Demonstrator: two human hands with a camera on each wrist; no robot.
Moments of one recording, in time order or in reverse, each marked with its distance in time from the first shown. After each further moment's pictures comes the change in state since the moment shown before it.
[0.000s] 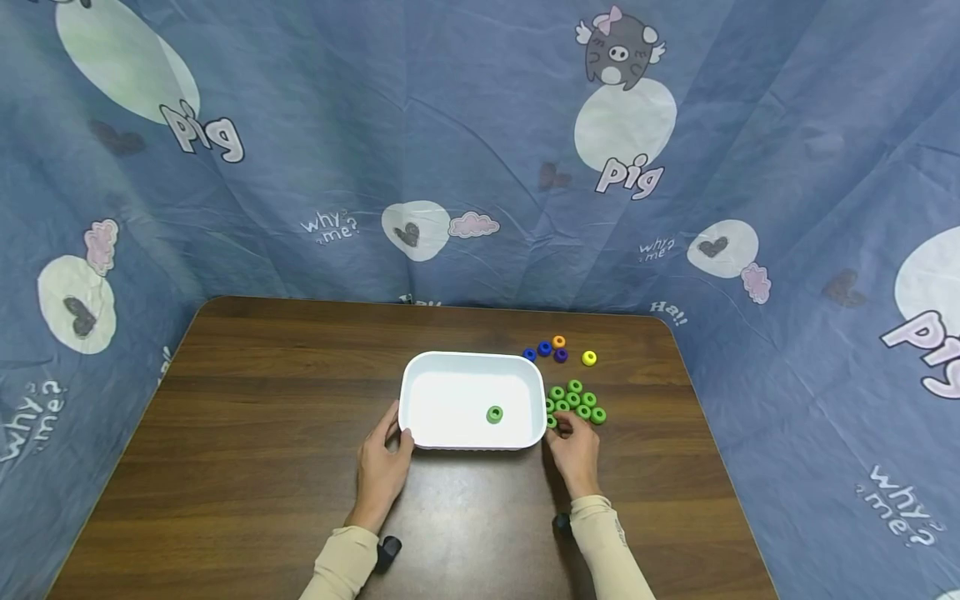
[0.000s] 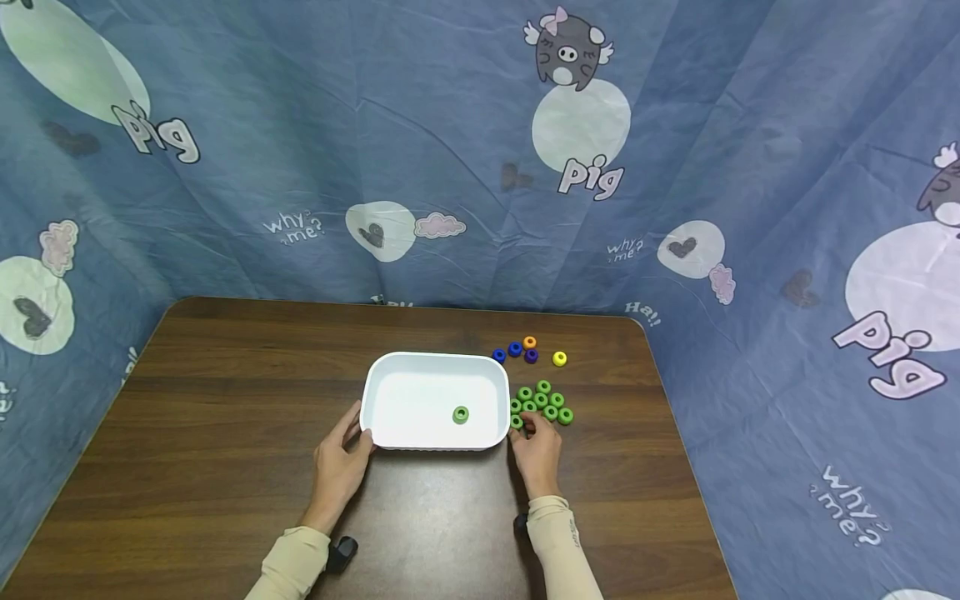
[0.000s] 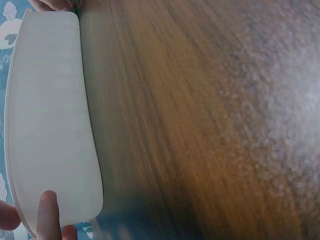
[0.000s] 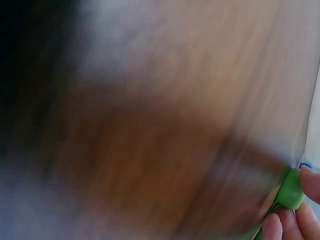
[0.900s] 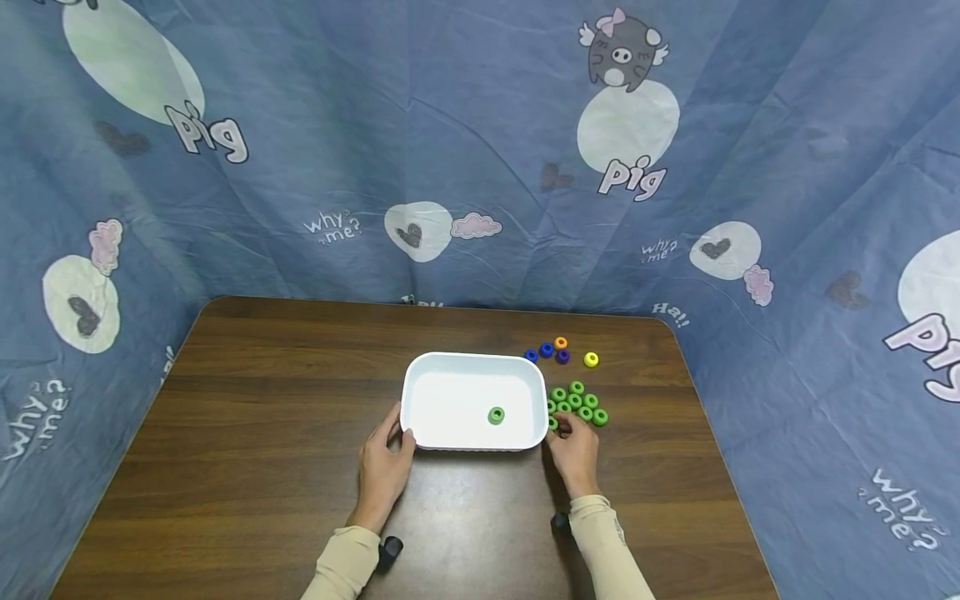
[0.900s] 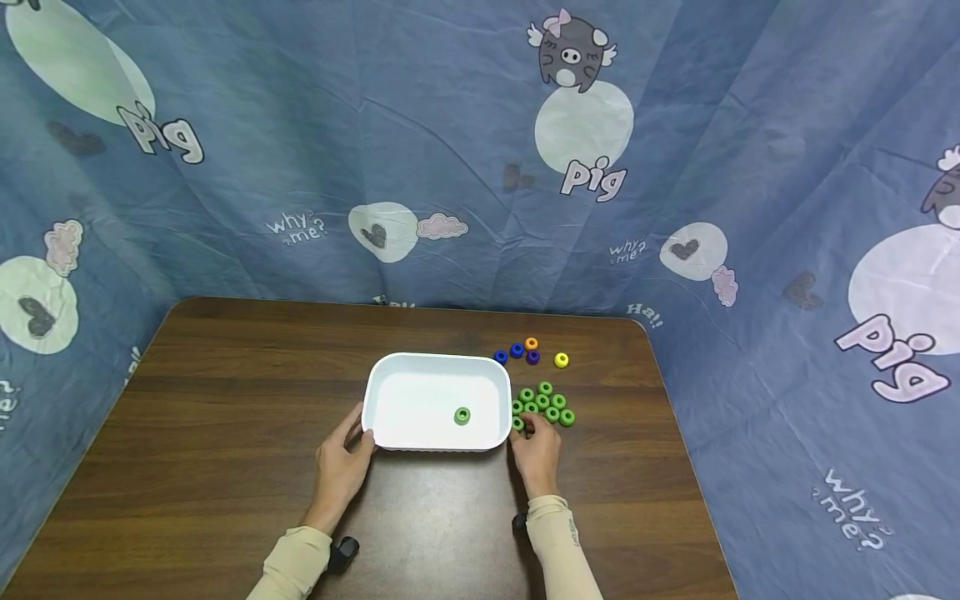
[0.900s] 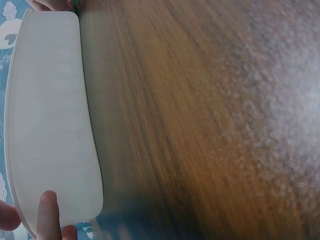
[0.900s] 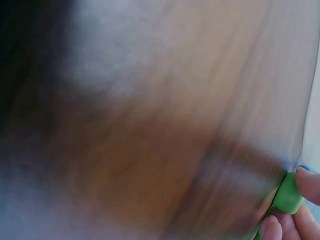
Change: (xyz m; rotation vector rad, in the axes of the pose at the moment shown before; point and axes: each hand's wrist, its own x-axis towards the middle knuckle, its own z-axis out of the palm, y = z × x) left_hand 0.000 -0.002 0.000 0.008 0.005 0.009; right_hand 0.001 -0.001 0.002 -0.022 -0.024 0.031
